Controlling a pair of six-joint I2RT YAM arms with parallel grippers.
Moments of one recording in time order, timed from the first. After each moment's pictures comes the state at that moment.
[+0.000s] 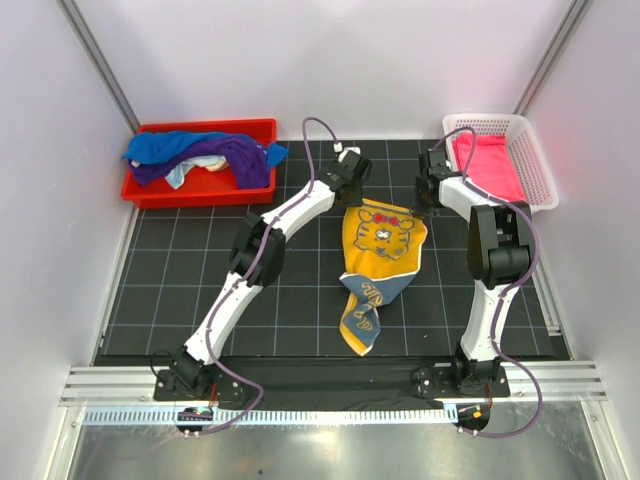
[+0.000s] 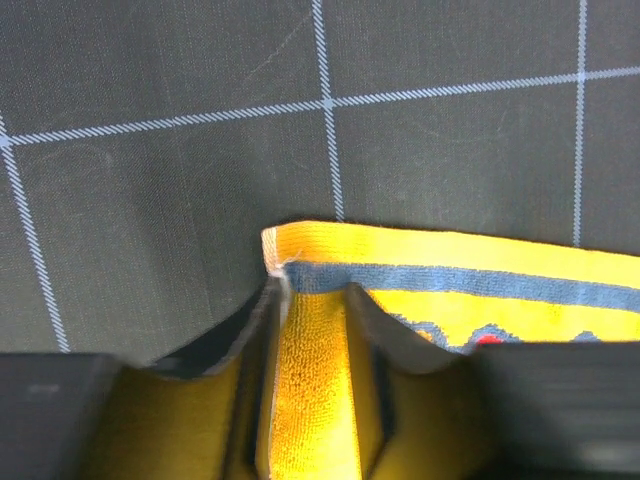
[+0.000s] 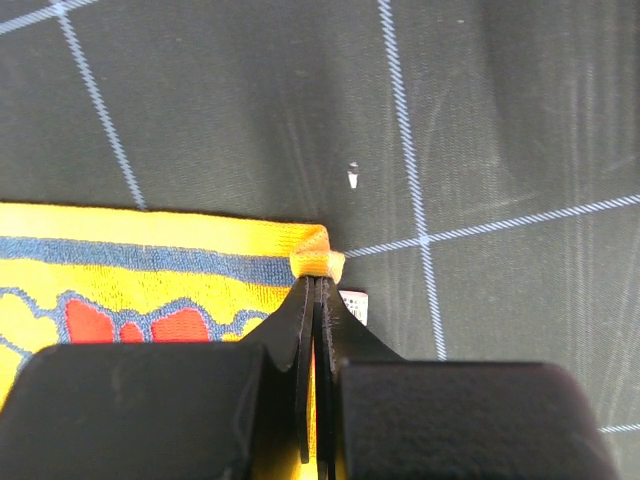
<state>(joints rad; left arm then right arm) -0.68 2.63 2.40 -0.64 -0.20 -0.52 0.11 2.01 1.43 -0.46 0.12 0.37</state>
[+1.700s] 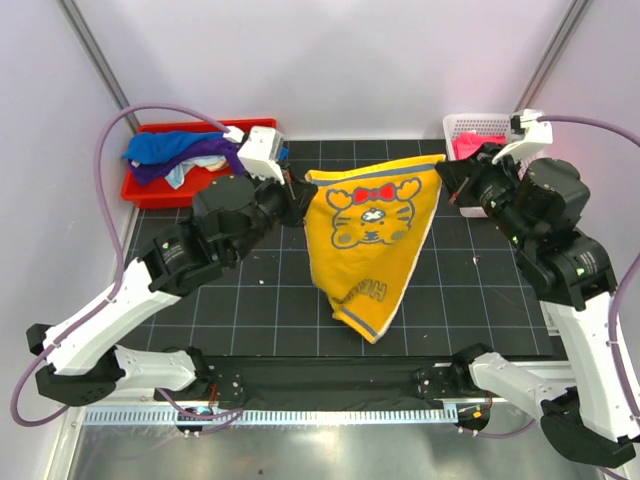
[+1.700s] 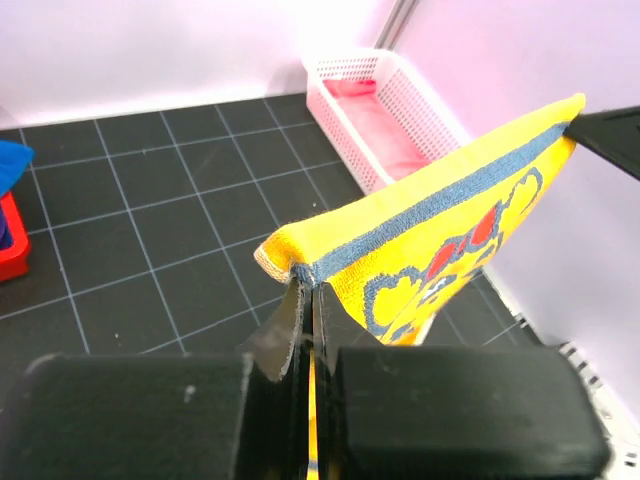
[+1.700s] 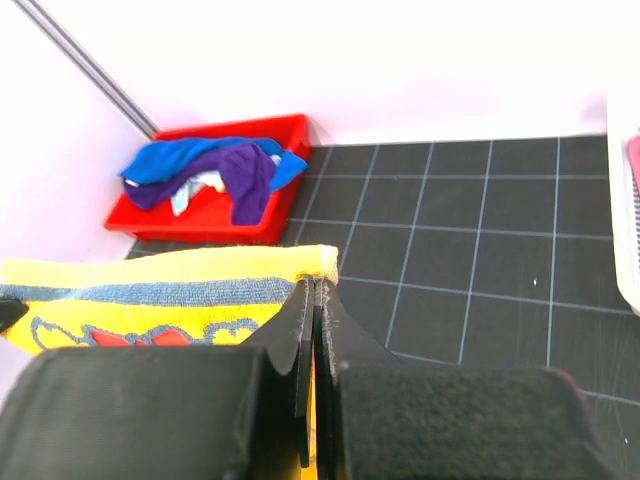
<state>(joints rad) -1.03 1.19 1.57 -0.52 -0.45 -0.39 0.39 0.97 1.54 -0.68 0.08 0.37</state>
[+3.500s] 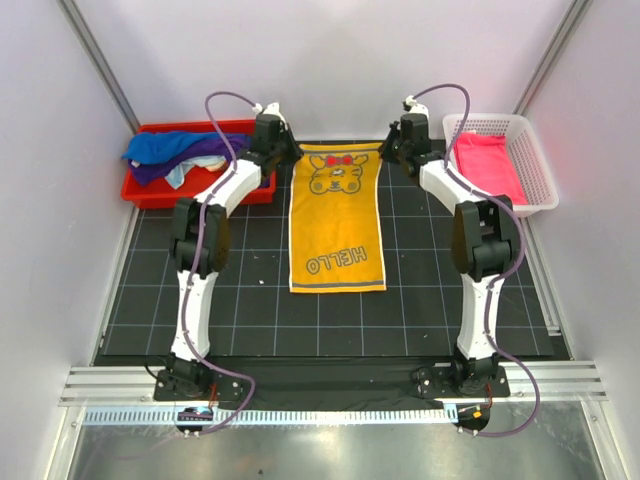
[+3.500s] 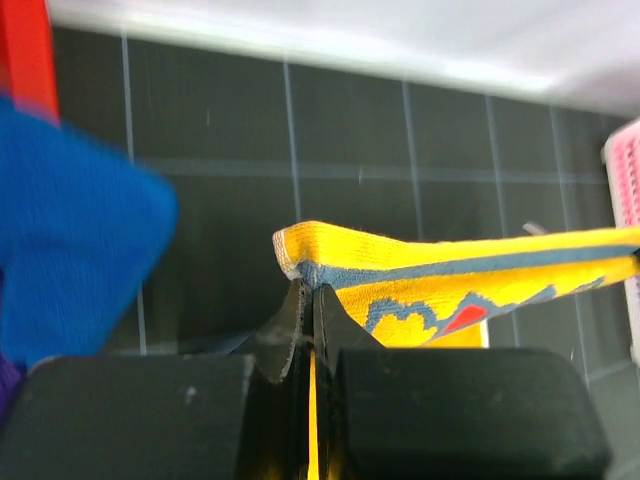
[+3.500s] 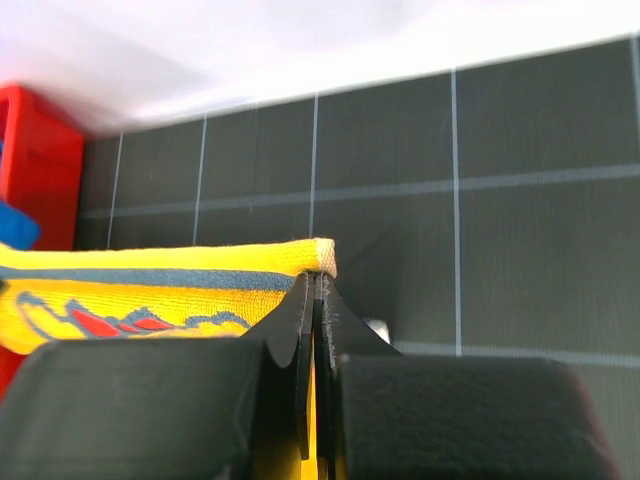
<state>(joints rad) -0.31 2.31 2.00 -0.14 0.08 -0.50 0.21 2.14 1.74 -0.03 0.02 0.41</state>
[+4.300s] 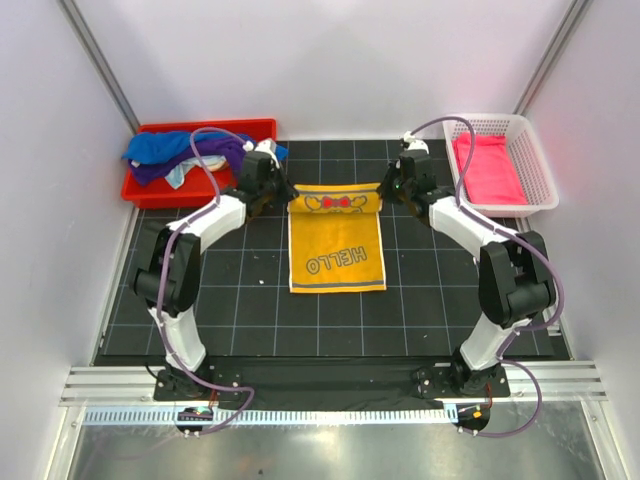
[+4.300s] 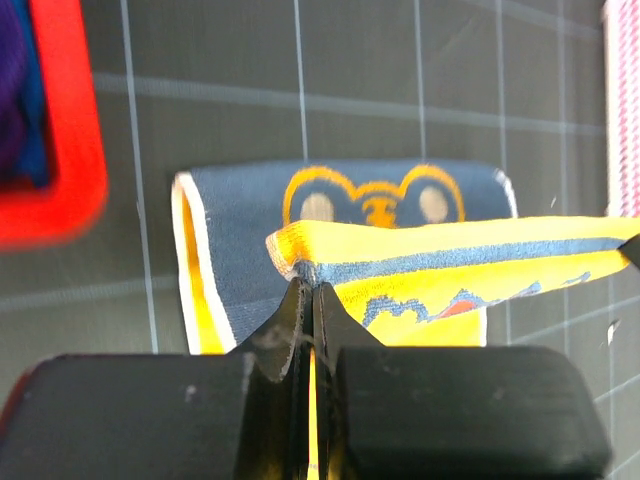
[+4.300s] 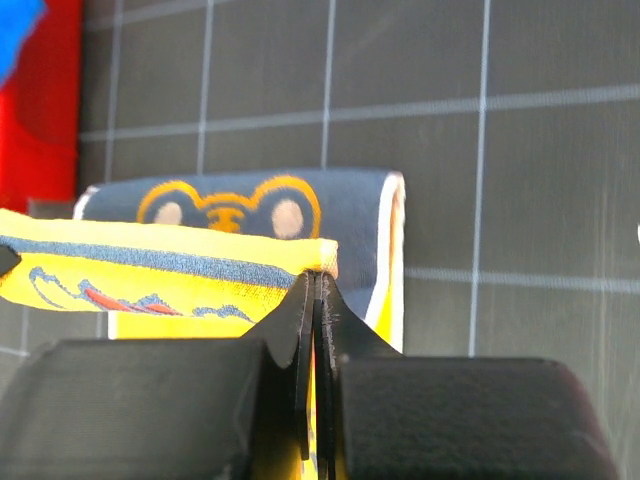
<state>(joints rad) -0.35 1.86 1.32 -0.02 0.12 -0.57 0.30 1.72 1.22 -0.05 0.02 0.45</state>
